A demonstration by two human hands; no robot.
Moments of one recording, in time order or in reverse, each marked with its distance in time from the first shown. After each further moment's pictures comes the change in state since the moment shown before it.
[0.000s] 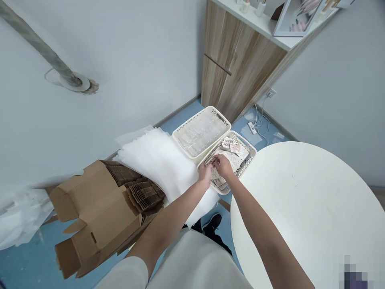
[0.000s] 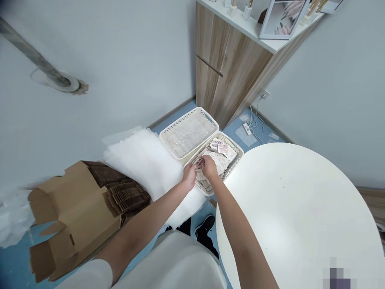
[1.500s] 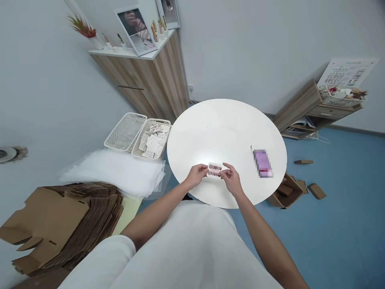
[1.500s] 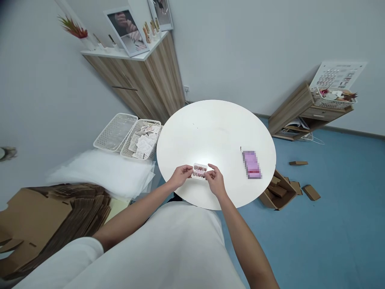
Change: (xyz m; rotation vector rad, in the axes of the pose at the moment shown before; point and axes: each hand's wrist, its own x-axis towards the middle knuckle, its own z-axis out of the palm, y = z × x) left_hand -0.267 -0.180 0.054 0.773 -0.938 0.175; right_hand -0.441 0.104 -0.123 0.876 0.635 0.385
